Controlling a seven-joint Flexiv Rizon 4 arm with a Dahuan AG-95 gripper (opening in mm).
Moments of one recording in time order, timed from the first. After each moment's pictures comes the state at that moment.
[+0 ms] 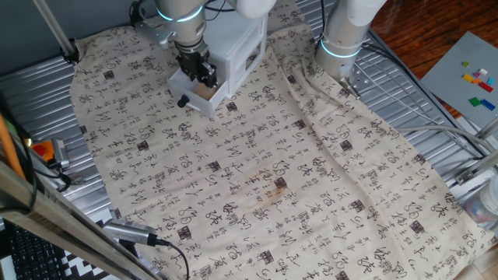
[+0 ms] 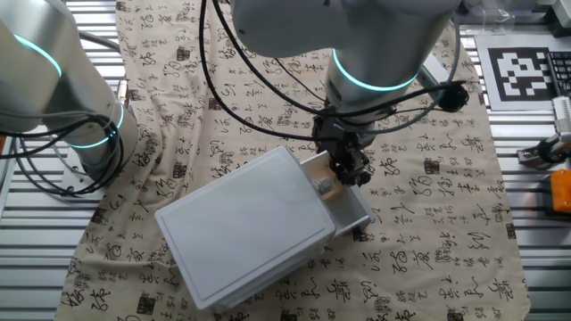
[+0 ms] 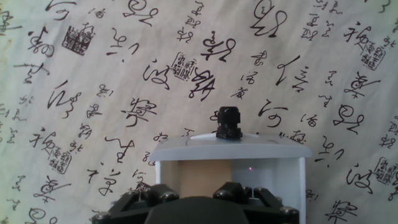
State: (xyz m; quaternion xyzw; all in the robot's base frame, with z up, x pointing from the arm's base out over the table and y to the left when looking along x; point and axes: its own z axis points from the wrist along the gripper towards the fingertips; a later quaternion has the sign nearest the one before) arm 0.448 -0.076 0.128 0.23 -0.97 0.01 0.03
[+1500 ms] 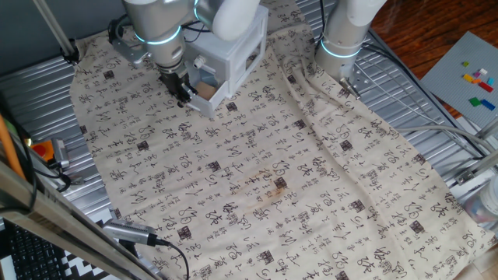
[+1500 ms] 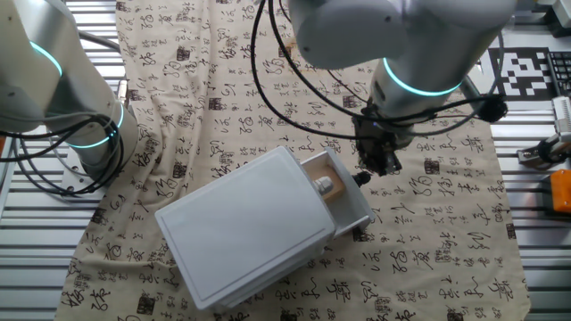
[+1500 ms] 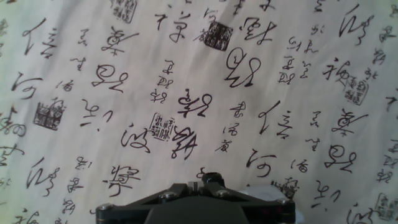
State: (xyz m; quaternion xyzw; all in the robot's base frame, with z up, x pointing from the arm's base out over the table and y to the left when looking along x) arm 0.507 -0.060 0.086 0.17 -0.98 0.01 0.03
